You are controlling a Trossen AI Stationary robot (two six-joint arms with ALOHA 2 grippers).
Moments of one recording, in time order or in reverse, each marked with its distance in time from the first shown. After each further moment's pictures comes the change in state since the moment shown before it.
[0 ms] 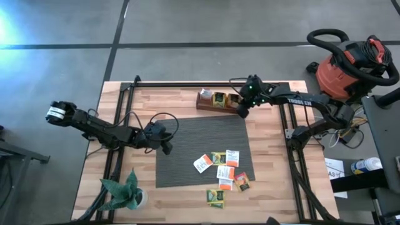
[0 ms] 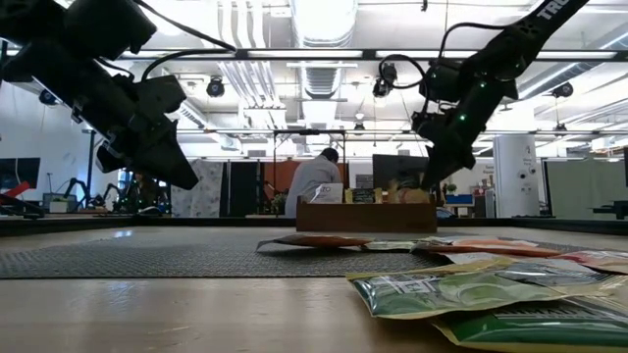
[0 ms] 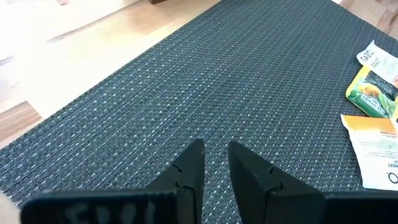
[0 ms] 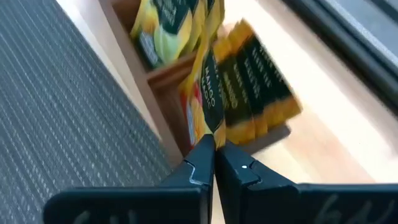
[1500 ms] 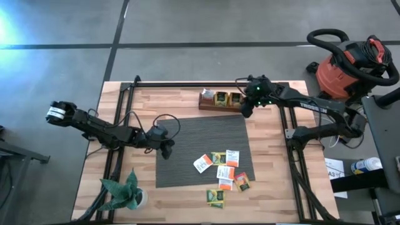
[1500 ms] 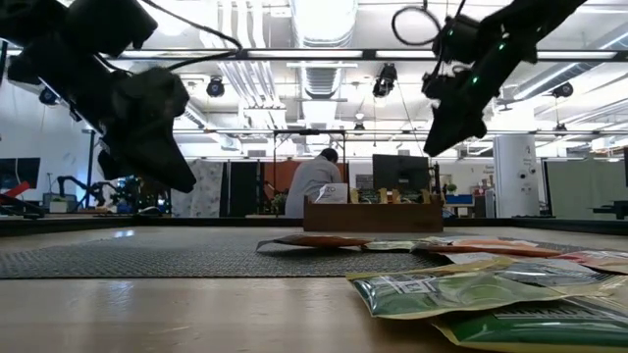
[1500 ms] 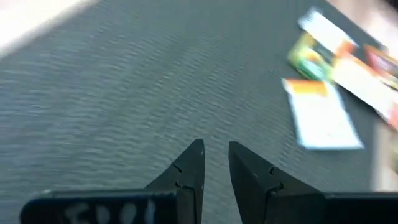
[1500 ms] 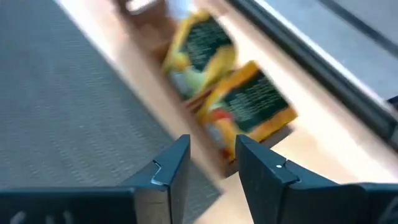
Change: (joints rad) left arm 0.002 0.006 0.000 0.055 0.220 0.006; right arm 0.090 -0.206 0.035 -0.141 0.074 0.120
